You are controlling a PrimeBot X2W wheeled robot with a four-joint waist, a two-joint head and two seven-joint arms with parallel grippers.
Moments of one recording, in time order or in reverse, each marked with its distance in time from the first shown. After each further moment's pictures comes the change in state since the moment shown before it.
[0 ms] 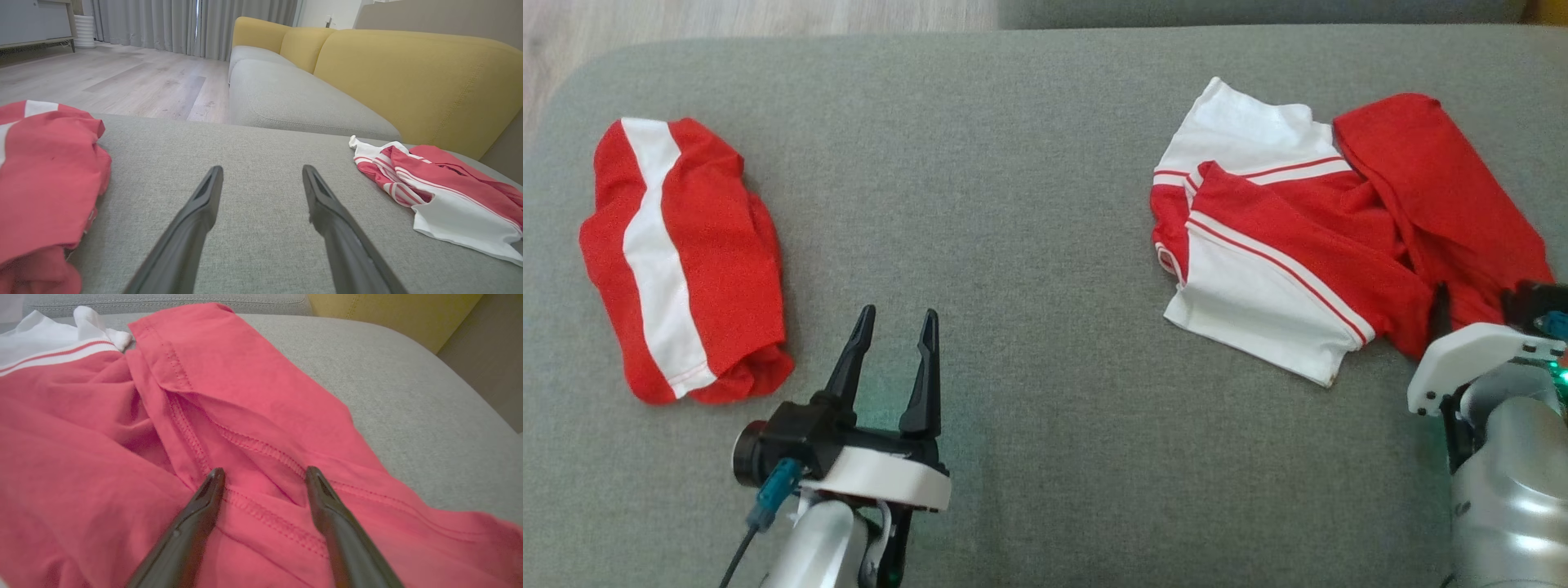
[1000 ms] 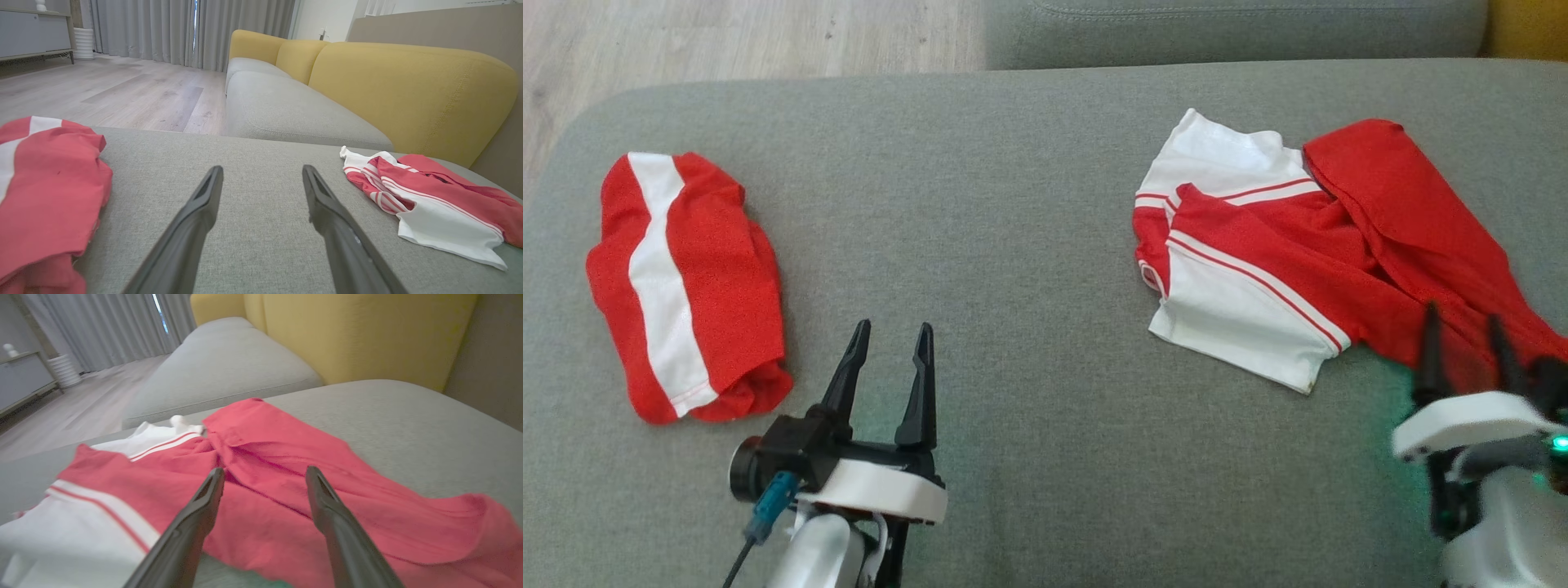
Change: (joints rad) left arm 0.032 0.000 0.011 -0.001 0.000 0.001 0.000; right arm 0.294 0.002 0.340 -0.320 0.511 0.000 -0.134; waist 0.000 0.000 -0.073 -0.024
